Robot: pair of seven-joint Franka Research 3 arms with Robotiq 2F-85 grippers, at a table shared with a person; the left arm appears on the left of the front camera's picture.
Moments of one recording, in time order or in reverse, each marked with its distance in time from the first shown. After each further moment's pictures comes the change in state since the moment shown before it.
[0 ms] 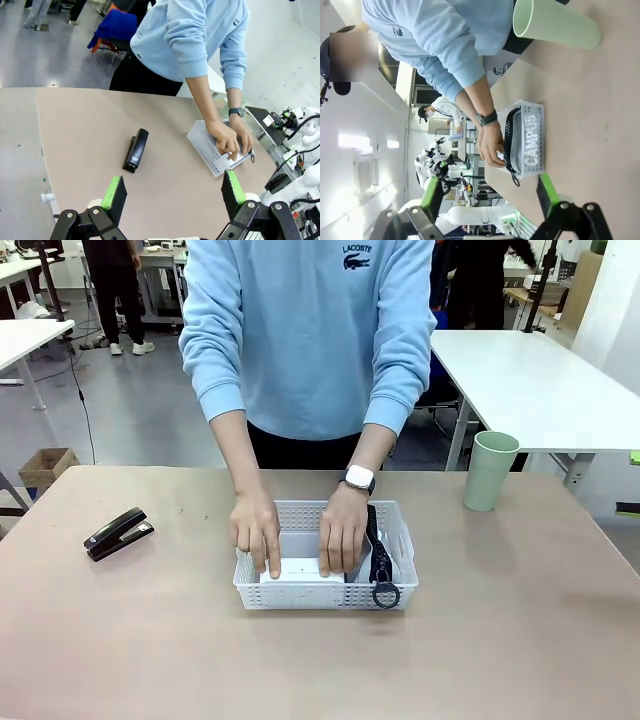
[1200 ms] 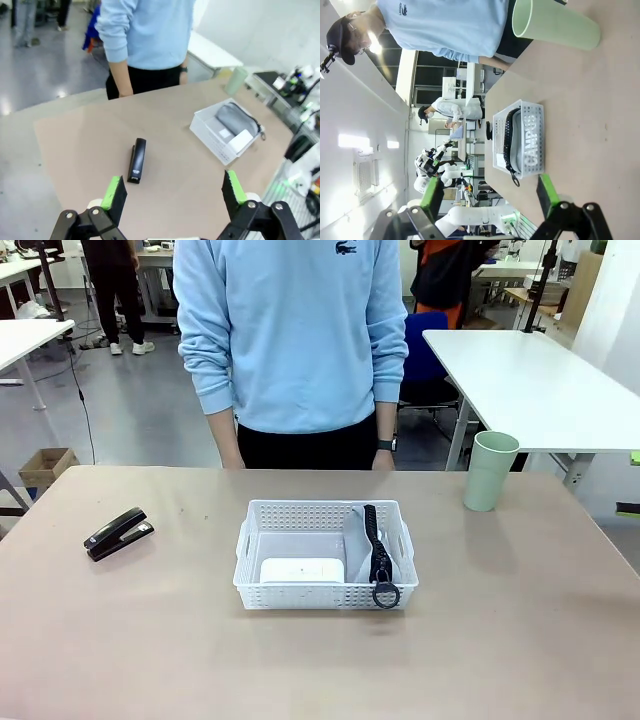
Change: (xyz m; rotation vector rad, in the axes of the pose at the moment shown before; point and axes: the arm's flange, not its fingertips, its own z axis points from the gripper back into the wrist) left arm 0.065 -0.057 -0.030 0.027 0.138 -0.248; right arm 0.000 -0.001 0.000 0.000 -0.001 -0.002
